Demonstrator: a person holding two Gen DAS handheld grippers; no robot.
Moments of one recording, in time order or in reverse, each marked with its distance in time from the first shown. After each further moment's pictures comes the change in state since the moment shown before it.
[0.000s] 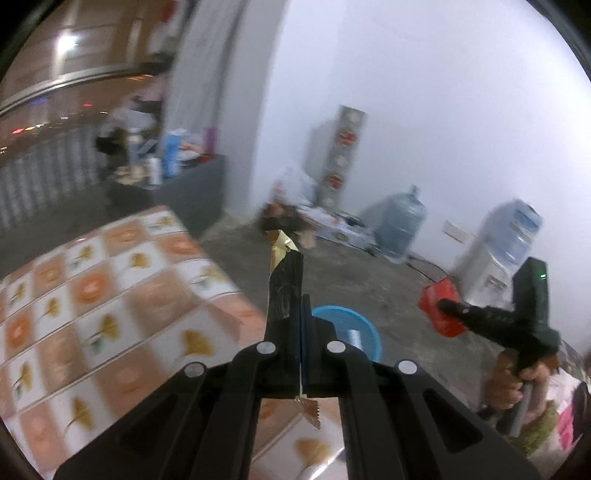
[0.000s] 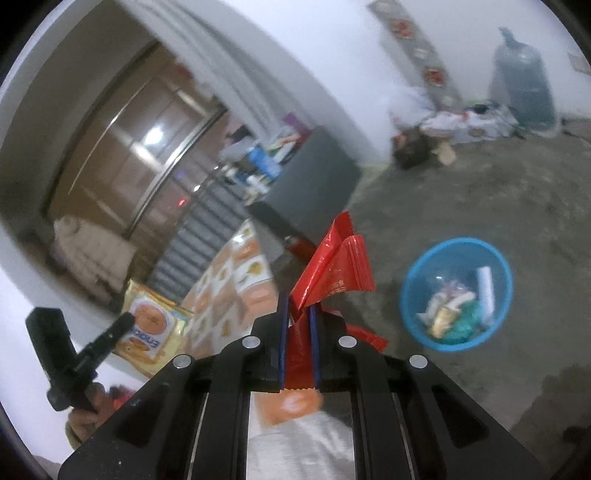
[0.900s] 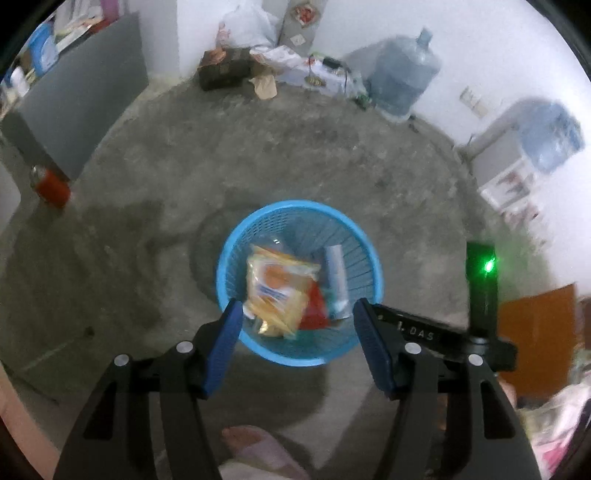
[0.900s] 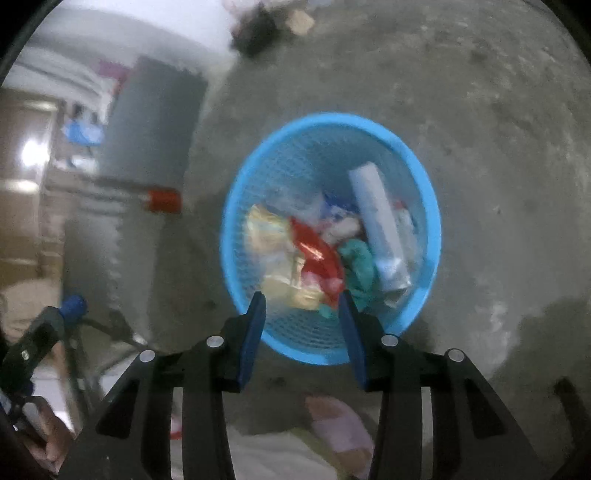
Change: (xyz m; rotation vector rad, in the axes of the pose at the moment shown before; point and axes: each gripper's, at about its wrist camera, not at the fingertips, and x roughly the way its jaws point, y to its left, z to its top) left arm 0.354 -0.078 -0.015 0.021 0.594 -0.067; right arm 0.146 -0.214 -0.007 0.375 0.355 -0.275
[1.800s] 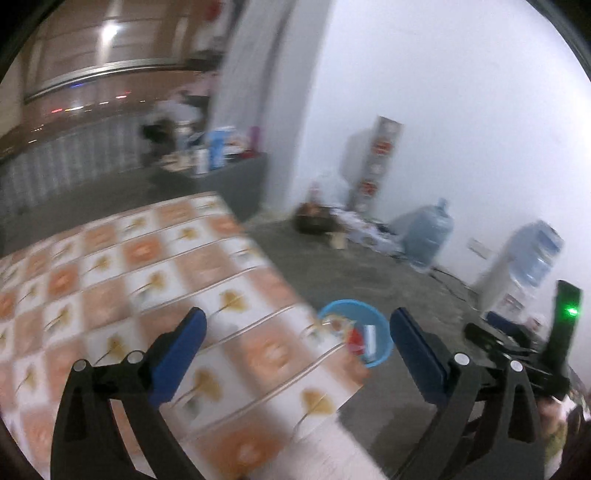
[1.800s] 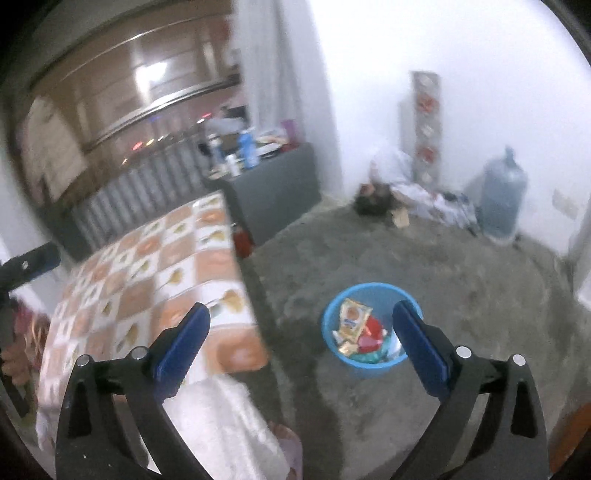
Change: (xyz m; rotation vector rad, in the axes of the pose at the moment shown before) left arm -0.356 0.040 -0.287 -0.229 -0.644 0.231; right arm -0.227 0.196 -0.239 -0.760 -0.525 -0.129
